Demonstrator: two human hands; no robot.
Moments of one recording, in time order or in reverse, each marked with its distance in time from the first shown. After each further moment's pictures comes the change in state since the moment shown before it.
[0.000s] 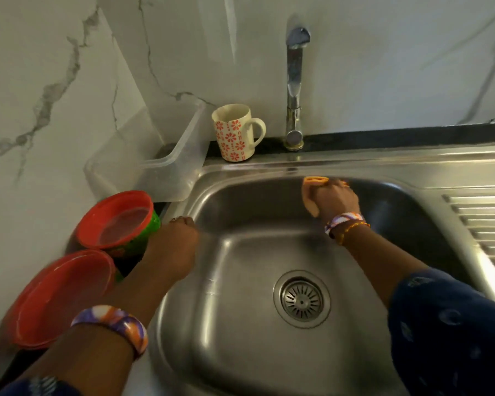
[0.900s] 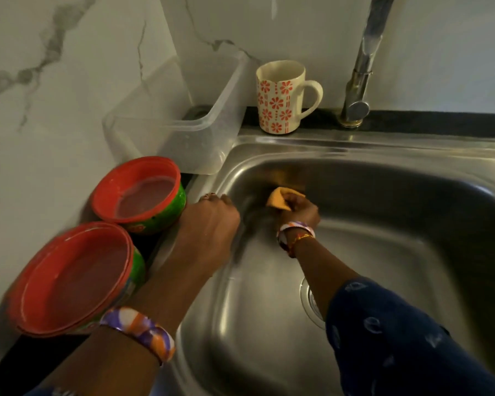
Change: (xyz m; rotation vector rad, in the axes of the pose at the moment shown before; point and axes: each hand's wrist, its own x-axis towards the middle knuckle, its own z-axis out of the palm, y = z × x) left_hand 0.011 0.013 0.010 0.107 0.120 0.006; right_hand 0.010 -0.132 0.127 1.178 0.064 0.573
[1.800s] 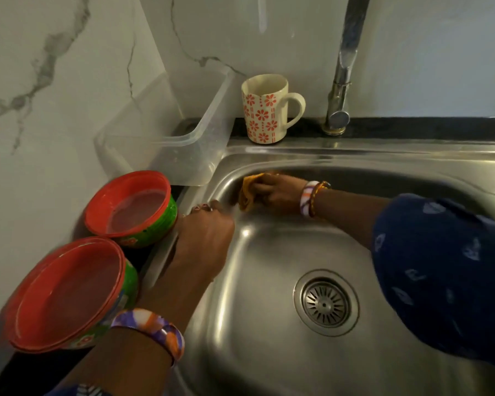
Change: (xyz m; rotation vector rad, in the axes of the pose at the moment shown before) left_hand 0.005 0.006 0.006 0.048 -0.037 0.005; right_hand 0.049 -0.084 -0.042 -1.512 -0.845 -1.969
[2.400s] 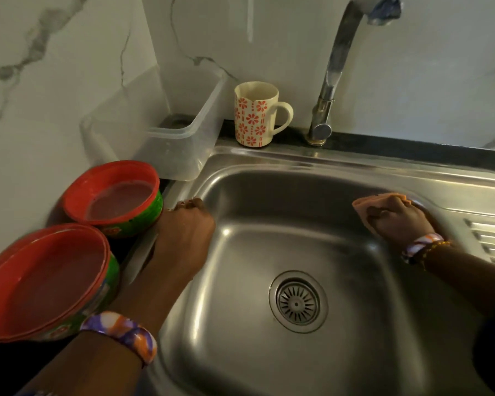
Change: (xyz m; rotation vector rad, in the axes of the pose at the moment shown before) left_hand -0.008 -0.003 0.003 -0.001 0.042 -0.066; right_hand -0.195 -0.058 0.014 0.297 0.151 1.132
